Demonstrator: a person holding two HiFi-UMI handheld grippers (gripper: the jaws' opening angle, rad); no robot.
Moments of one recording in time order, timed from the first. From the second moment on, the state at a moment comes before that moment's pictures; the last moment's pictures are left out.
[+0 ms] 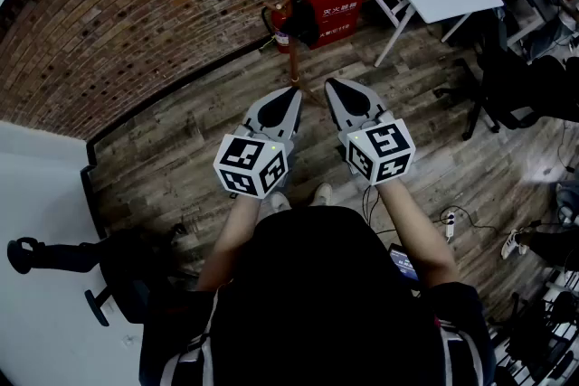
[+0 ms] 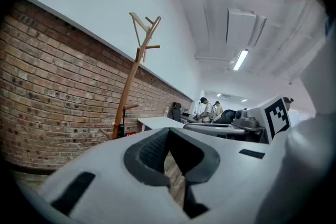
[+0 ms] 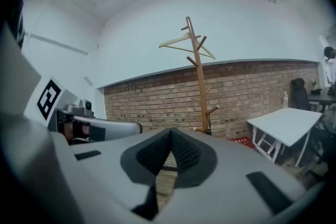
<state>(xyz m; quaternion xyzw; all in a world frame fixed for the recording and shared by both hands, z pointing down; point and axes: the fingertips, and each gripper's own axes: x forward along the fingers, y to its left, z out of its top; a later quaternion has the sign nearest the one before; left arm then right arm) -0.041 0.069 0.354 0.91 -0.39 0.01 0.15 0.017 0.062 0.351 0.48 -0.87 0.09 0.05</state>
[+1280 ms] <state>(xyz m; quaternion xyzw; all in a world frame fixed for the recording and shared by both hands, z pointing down) -0.001 0.055 0.385 0.87 -0.46 0.03 0.17 0.078 0.028 0.381 0.44 -0.89 0.13 0.04</state>
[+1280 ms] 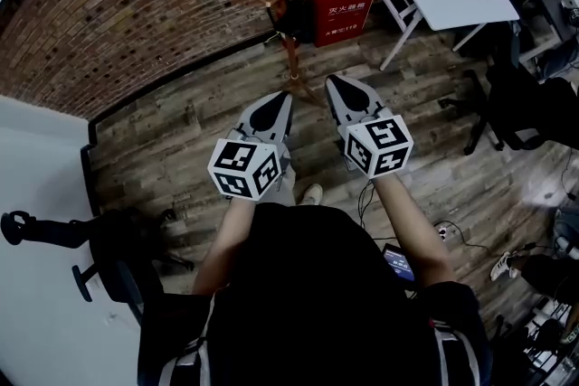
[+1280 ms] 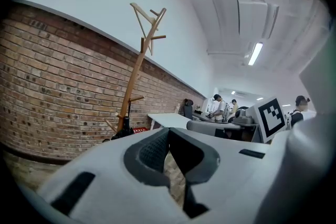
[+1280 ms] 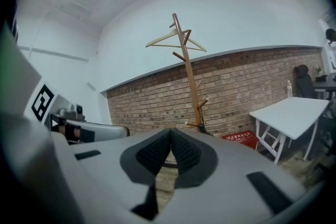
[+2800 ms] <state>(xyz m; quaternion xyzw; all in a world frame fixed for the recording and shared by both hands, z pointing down) -0.037 -0.127 0.401 0.89 -0.41 0.03 0.21 0.045 -0.146 0.408 0.48 -0.86 0.16 0.06</state>
